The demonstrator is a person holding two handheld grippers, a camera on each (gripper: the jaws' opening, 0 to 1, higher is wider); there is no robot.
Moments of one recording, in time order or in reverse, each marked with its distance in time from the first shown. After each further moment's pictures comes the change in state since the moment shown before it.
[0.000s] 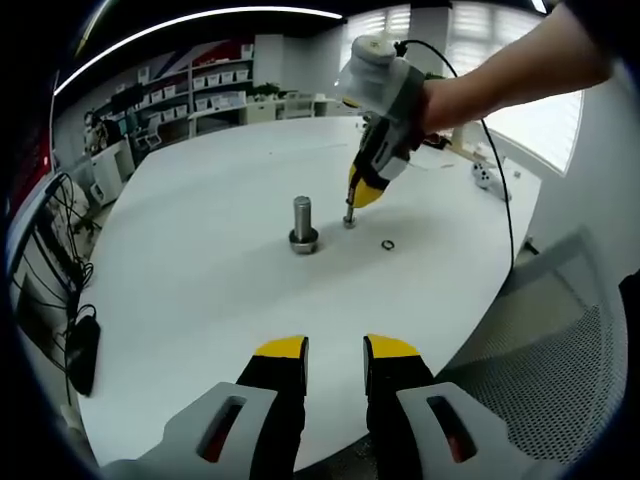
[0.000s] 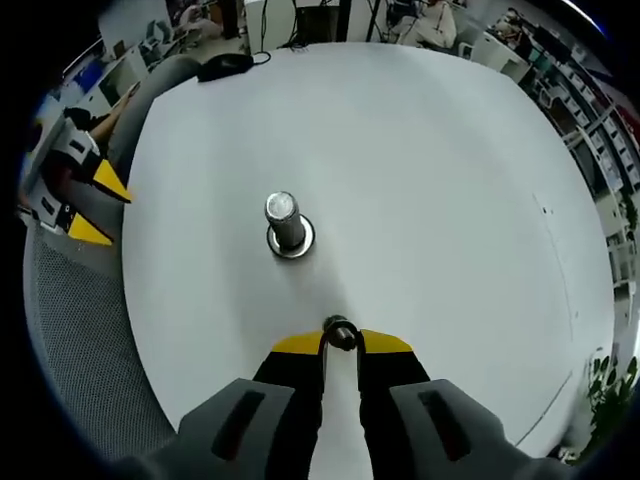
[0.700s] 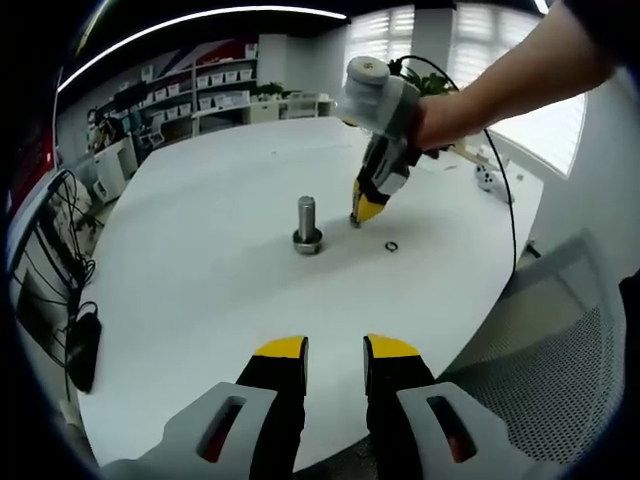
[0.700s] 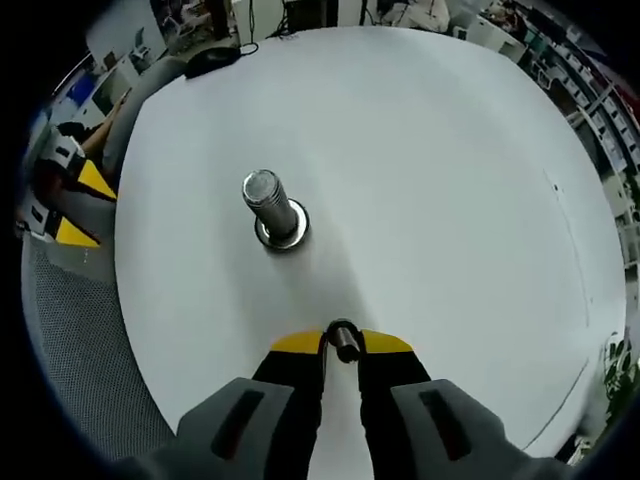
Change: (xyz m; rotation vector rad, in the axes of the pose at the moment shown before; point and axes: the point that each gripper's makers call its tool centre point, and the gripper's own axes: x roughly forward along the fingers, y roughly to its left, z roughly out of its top) left arm 0.000 0.003 0.001 -0.013 -0.005 0.010; right arm 0.015 0.004 -0.006 0.059 0.023 0.025
